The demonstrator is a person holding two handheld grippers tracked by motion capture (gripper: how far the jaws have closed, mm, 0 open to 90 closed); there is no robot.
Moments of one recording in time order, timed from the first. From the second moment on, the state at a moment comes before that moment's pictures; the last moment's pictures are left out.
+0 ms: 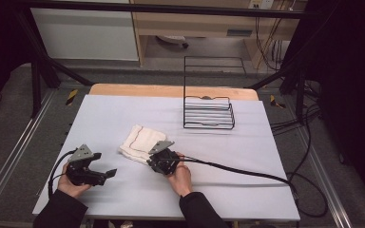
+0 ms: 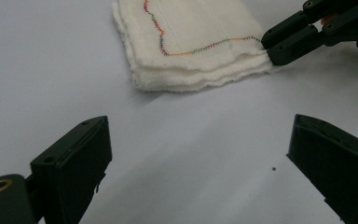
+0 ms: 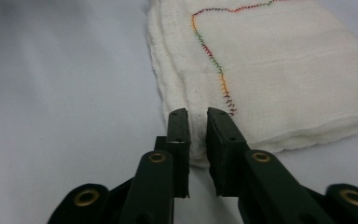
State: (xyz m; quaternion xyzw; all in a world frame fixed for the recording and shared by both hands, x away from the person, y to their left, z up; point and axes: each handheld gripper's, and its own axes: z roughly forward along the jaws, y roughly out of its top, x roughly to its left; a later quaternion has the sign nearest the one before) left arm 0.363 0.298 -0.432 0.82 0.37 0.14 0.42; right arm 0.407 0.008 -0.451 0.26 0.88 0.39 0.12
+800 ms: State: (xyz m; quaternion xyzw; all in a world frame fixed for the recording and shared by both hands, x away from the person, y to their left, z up) left arm 0.364 0.293 -0.427 0.81 0.39 0.13 0.42; right arm 0.389 -0.037 -0.433 0.26 0.89 0.37 0.08
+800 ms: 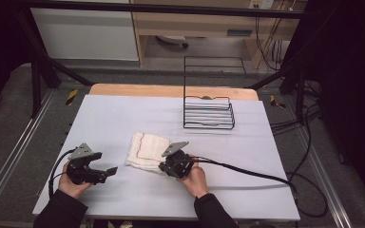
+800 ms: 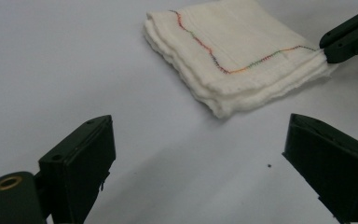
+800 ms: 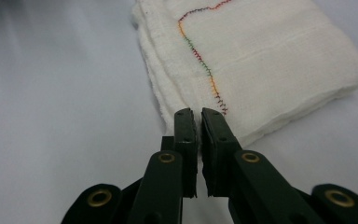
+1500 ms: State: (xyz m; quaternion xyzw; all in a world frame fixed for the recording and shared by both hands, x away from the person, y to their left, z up) left arm 0.374 0.218 -0.438 0.81 0.42 0.10 0.39; right arm 0.372 -0.084 -0.427 0.31 0.85 0.41 0.09
